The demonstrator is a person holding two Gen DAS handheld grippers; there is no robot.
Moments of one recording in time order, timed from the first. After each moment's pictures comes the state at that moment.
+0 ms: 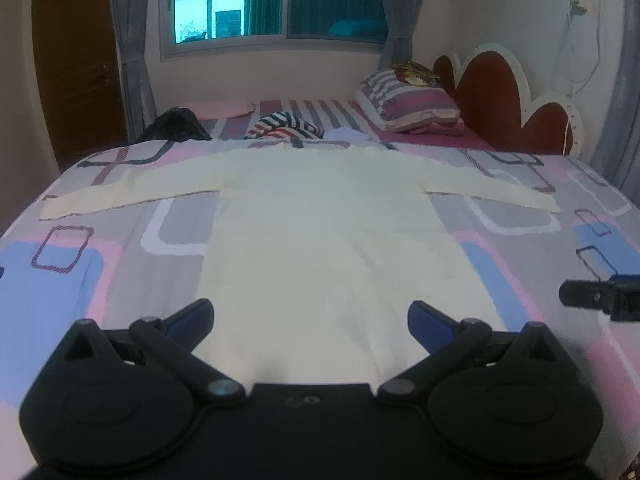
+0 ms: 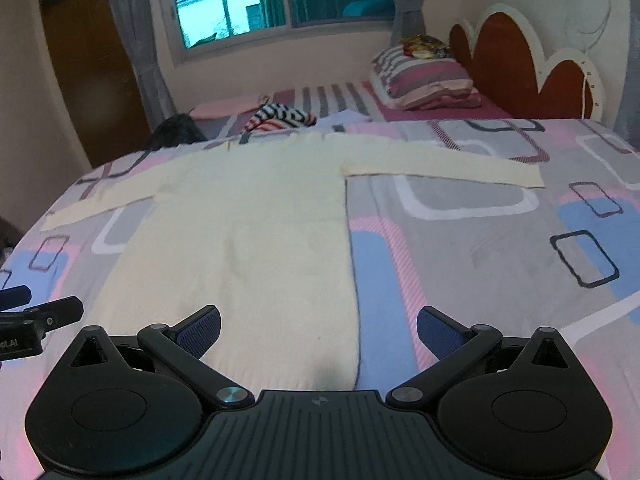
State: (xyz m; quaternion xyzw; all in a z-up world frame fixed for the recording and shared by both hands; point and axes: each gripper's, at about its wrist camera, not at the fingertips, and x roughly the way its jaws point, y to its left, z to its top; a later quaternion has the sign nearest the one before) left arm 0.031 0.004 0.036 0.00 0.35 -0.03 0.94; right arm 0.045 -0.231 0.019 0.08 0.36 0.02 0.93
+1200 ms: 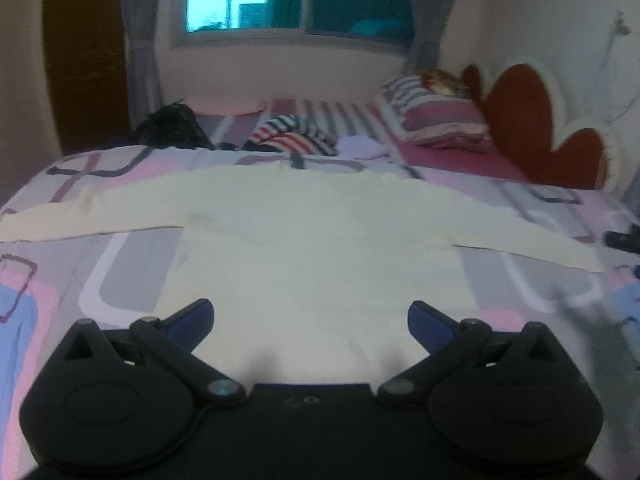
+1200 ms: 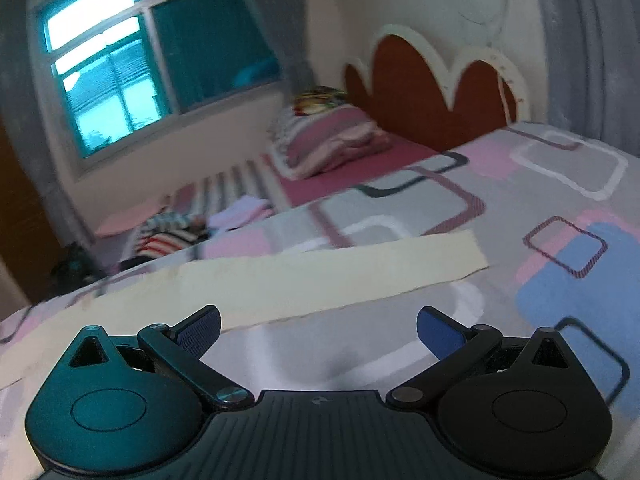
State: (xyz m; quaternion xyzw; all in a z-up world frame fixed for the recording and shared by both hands) left arm 0.194 -0.021 0.003 -0.03 0.35 0.02 0.93; right arm 0.236 -0.425 -0.010 0.18 0.26 -0.11 0.94
